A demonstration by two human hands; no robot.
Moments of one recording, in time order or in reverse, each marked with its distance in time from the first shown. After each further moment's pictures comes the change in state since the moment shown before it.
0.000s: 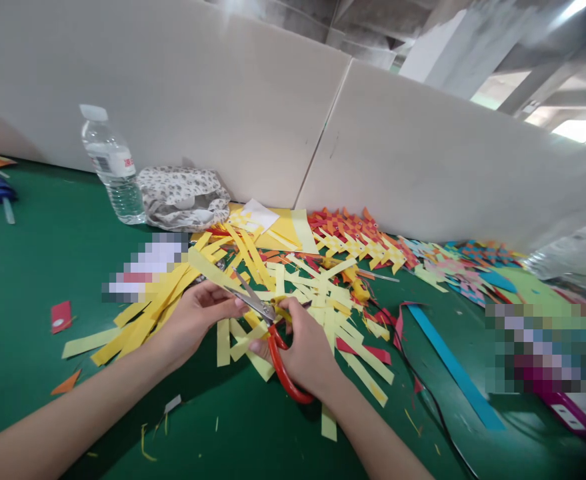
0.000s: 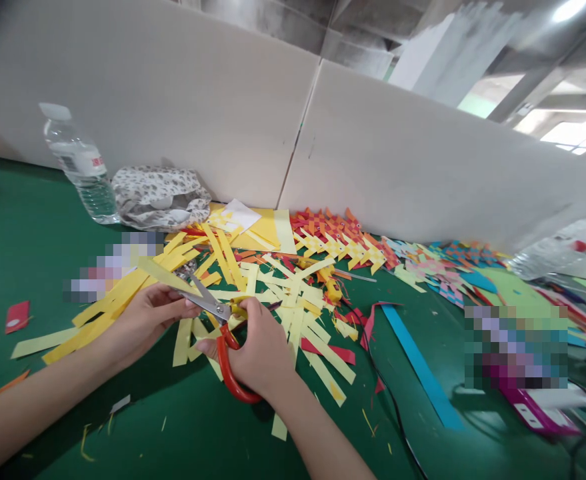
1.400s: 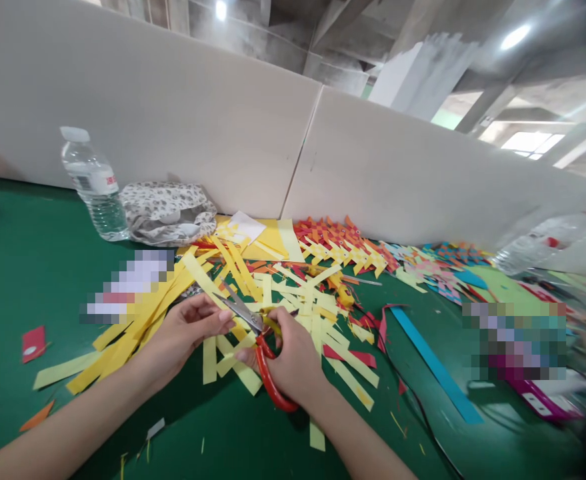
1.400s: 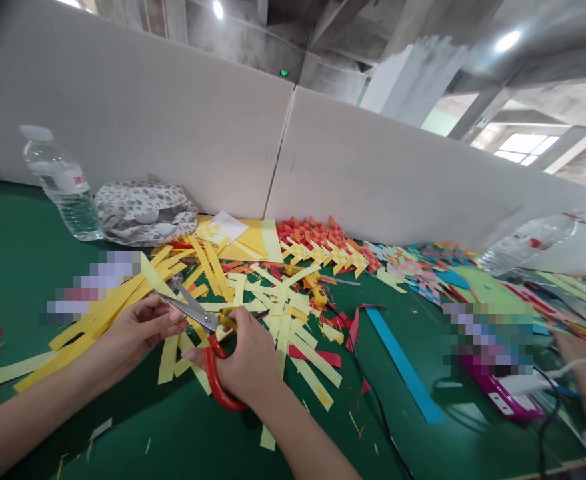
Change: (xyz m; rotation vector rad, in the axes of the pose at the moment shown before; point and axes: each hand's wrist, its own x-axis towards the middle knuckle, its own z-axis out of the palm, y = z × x) left_hand 0.000 -0.001 0.000 -0.041 -0.048 -0.045; right_hand -0.002 -0.002 0.000 0.077 0.127 -0.048
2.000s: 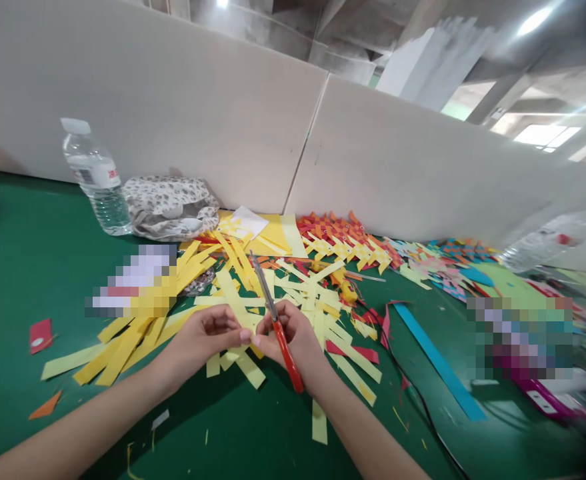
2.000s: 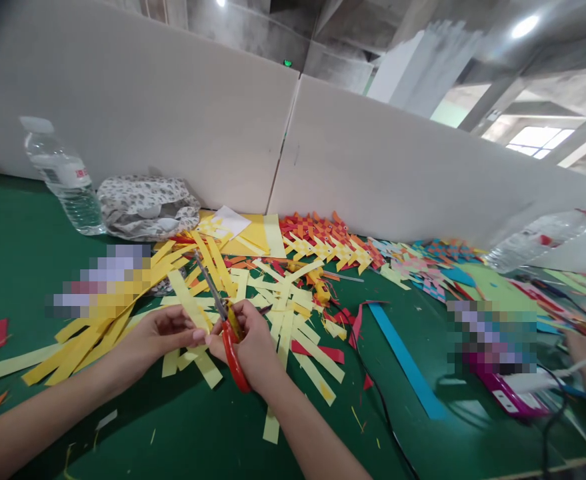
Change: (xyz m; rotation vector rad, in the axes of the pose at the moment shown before) left_hand -0.004 -0.014 0.011 0.250 -0.109 -0.074; right_hand 0.009 -0.003 -0.001 0.856 -0.208 0.188
